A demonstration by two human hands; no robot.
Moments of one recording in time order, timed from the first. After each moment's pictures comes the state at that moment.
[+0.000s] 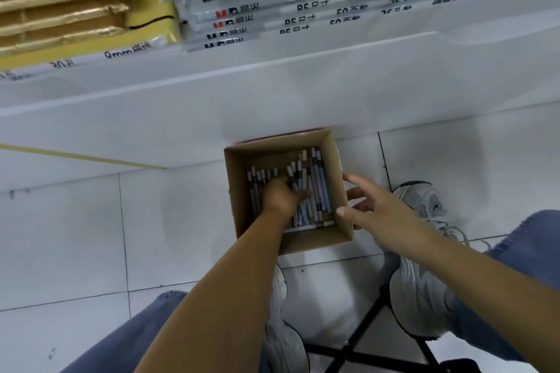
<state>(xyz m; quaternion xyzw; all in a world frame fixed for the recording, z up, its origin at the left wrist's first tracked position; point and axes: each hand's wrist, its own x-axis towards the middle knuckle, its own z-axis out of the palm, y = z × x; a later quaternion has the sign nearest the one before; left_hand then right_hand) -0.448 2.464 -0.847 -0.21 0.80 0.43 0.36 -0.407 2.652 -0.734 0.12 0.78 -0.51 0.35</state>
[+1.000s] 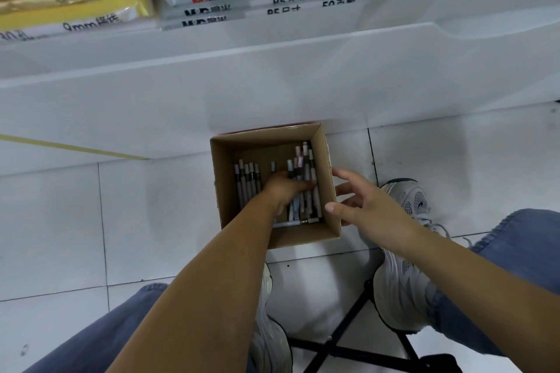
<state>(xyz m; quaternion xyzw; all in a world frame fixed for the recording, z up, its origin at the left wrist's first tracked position) -0.458 2.484 -0.843 -0.27 0.65 0.55 0.45 -0.407 2.653 -0.732 0.13 0.74 -0.57 0.34</state>
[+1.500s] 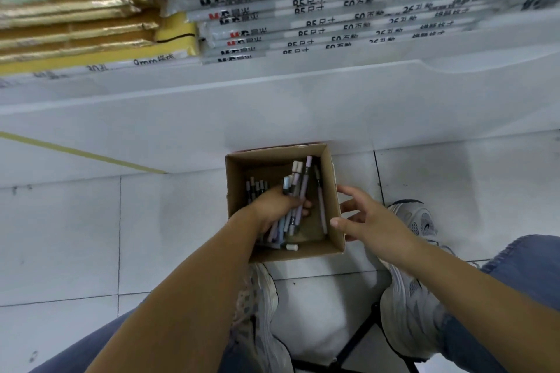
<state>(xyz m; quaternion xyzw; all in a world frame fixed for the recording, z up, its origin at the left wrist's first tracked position) -0.463 2.447 -0.807 -0.22 0.62 0.58 0.48 -0.411 2.653 -0.732 0.12 0.75 -0.55 0.36</state>
